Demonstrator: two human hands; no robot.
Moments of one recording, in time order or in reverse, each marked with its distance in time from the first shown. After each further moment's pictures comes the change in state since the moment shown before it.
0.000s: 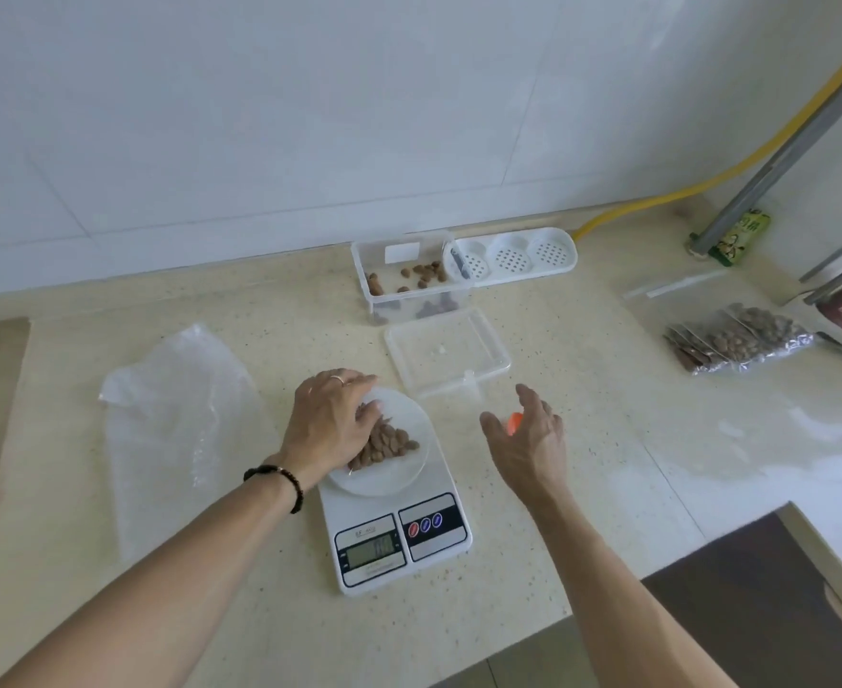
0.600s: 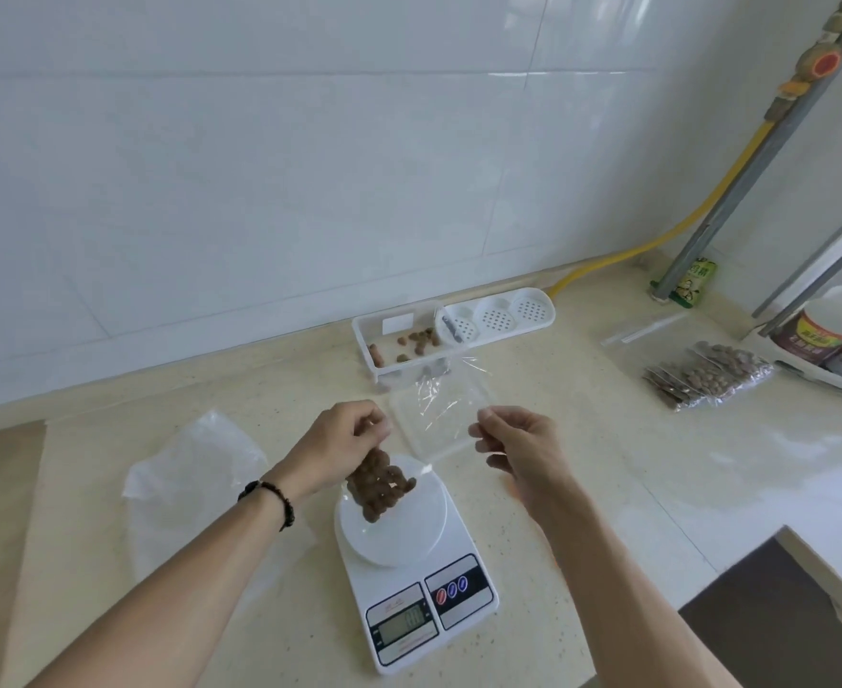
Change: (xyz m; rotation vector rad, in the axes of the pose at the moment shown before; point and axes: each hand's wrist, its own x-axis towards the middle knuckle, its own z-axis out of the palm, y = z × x) left_hand 0.028 0.001 -0.072 -0.554 -0.178 -0.048; right_hand 0.004 -0.069 -0.032 0.879 -0.116 0.134
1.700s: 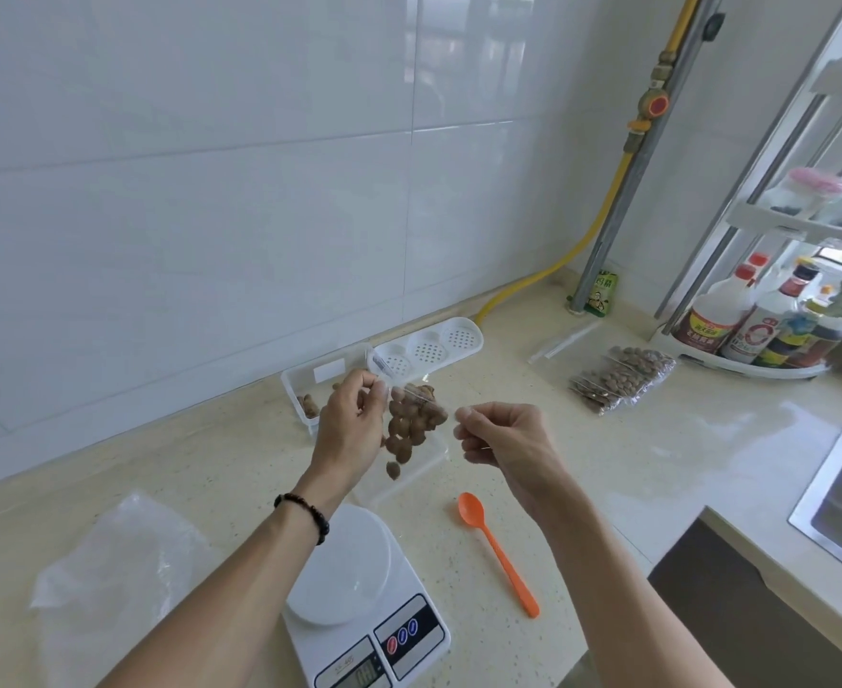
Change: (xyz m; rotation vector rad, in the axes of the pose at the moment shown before) left_hand 0.028 0.112 0.048 -0.229 0.275 0.194; right_hand -0.023 -0.058 -0.055 0.025 0.008 -0.150
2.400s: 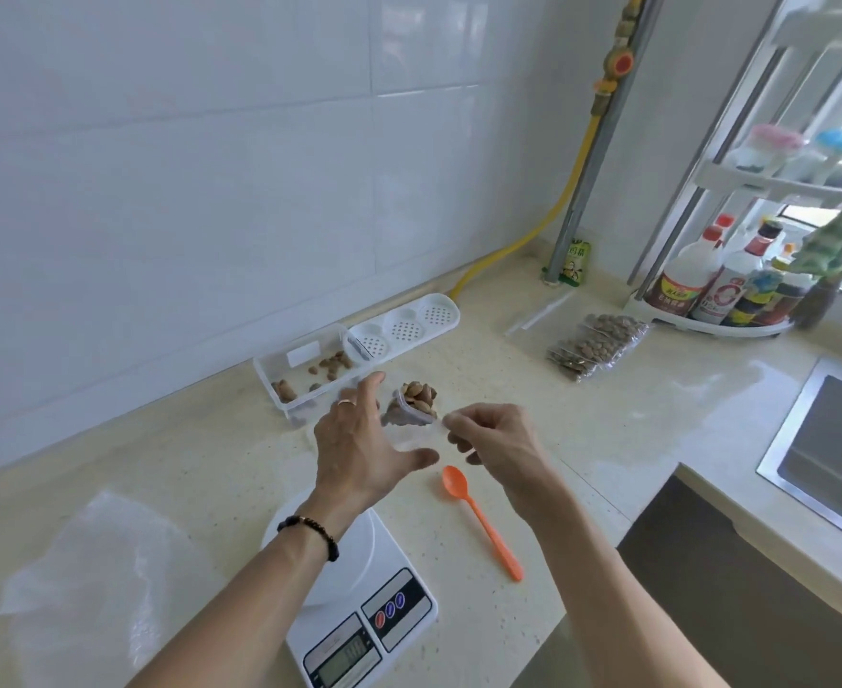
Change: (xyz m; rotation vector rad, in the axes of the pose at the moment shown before) left_hand -0.030 -0.019 0.032 0.541 -0.123 0.137; right_hand -0.016 0.025 -0.012 -0.240 0.082 0.021
